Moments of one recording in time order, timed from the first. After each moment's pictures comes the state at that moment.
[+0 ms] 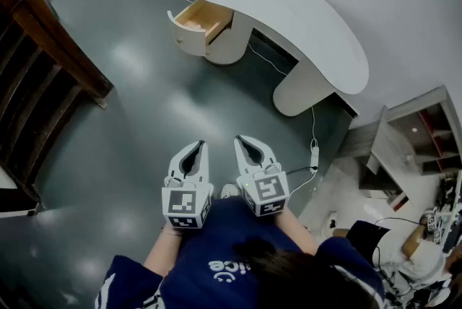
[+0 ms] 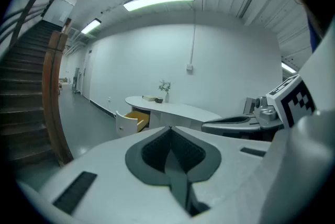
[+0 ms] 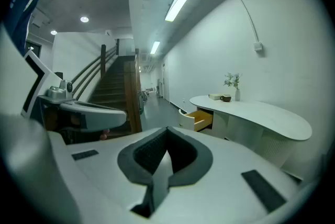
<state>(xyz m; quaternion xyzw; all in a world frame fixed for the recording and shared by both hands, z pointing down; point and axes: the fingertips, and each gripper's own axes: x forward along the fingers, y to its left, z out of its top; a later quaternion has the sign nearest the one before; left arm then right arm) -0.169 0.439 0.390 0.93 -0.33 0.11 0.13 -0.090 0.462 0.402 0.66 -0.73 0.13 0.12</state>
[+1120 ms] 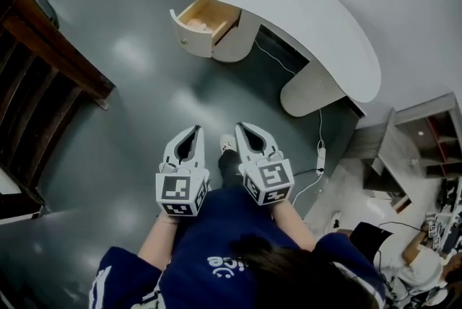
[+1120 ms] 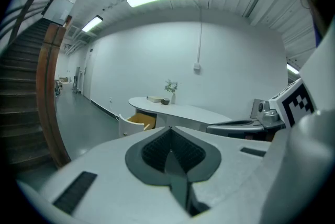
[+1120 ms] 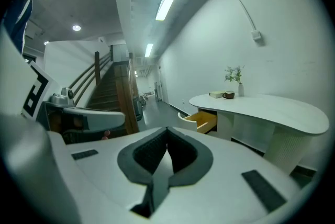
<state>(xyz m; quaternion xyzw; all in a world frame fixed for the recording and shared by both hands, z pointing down) -0.155 0.330 0.402 0.92 -0.34 0.11 0.13 -0.065 0.361 0.416 0.66 -0.73 0.16 0.08</state>
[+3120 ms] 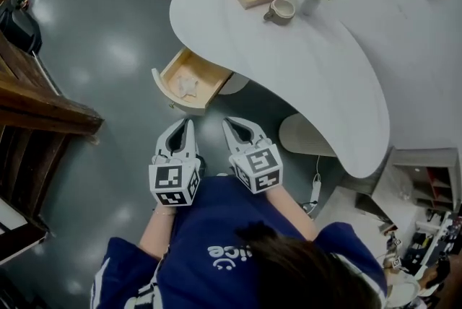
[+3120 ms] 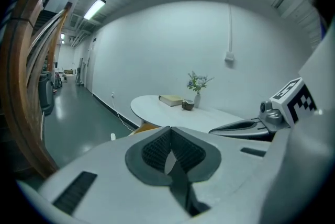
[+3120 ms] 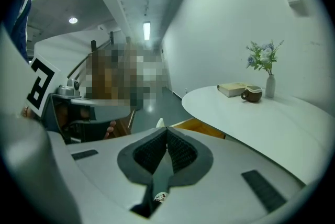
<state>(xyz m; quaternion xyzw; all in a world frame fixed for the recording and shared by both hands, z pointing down) -0.007 -0.019 0.437 0.90 -0.37 0.14 0.17 0.076 0.016 0.458 0.61 -0.75 0.21 0.15</state>
